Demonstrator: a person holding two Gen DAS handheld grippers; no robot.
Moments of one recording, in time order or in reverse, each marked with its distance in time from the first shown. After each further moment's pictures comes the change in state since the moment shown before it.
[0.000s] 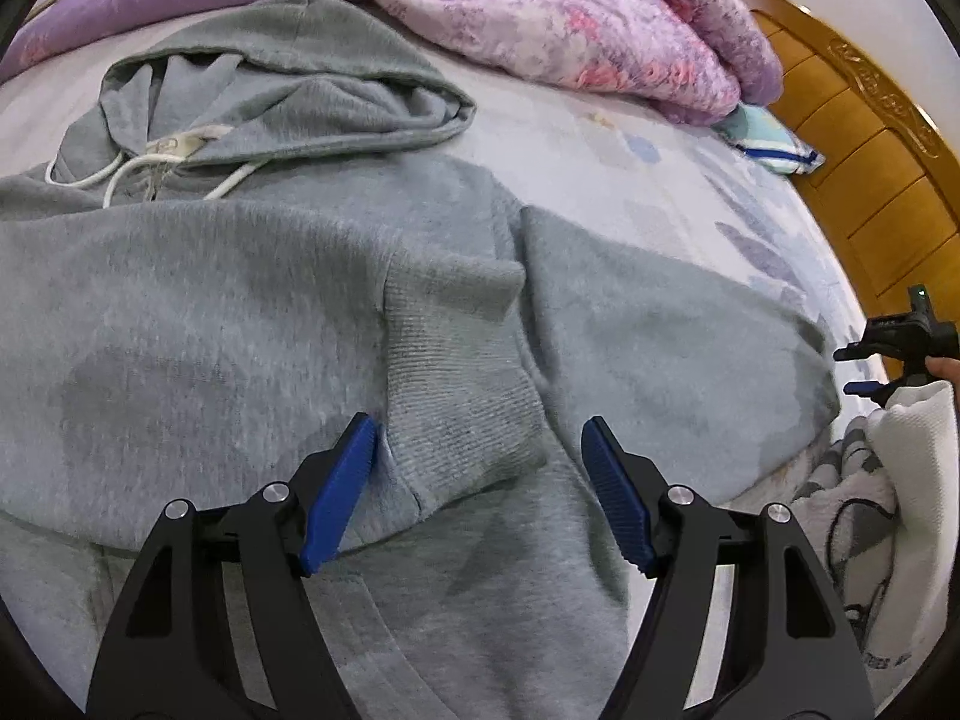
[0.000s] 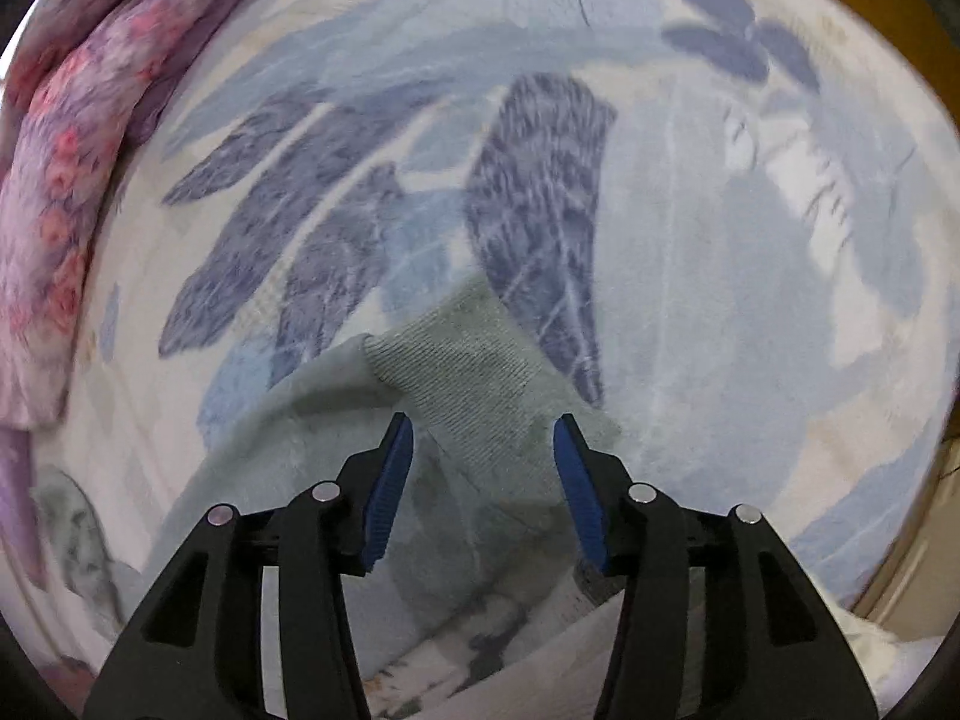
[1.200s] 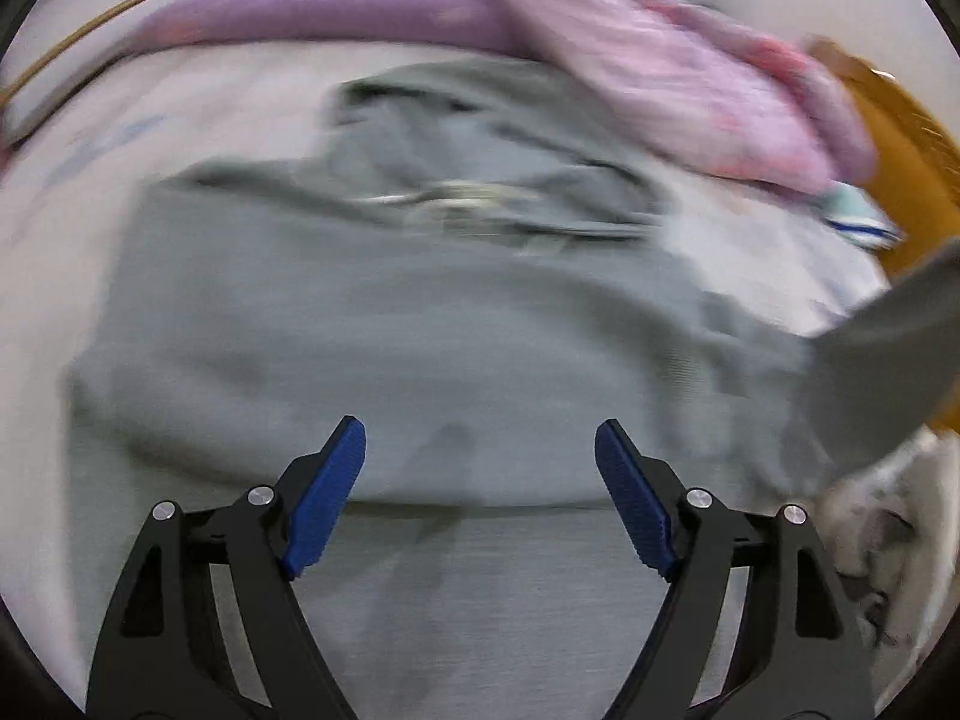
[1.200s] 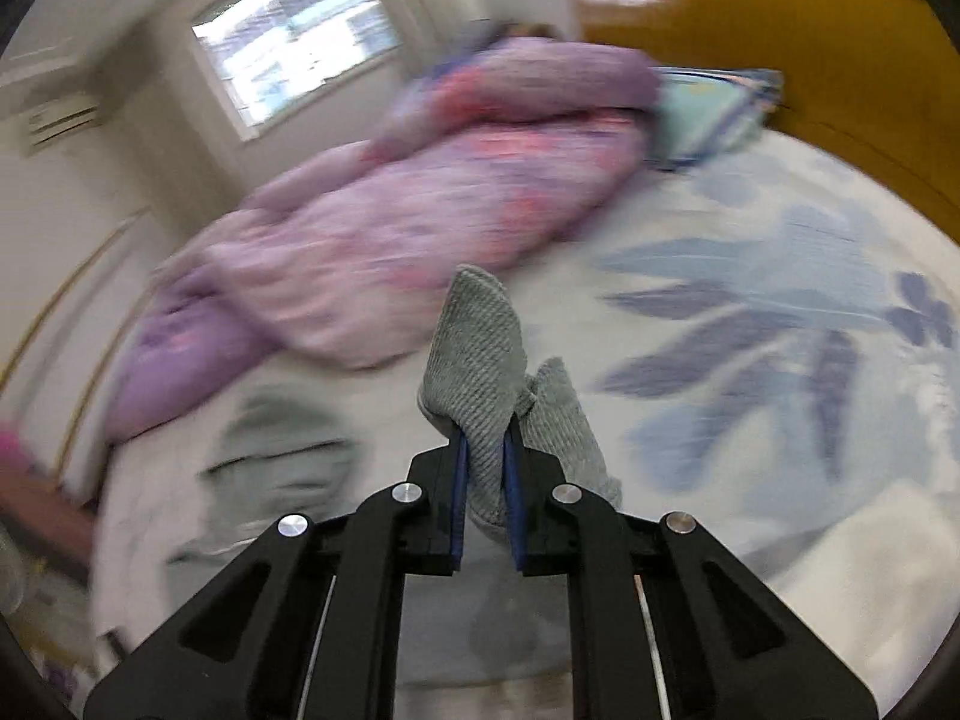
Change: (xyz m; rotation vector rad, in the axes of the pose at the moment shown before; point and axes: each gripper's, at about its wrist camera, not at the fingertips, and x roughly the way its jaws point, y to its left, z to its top) left arm -0.111 0.119 -0.011 -0.168 -0.084 0.245; right arm -0.189 0.187 -0.200 -0.542 -0.465 0.526
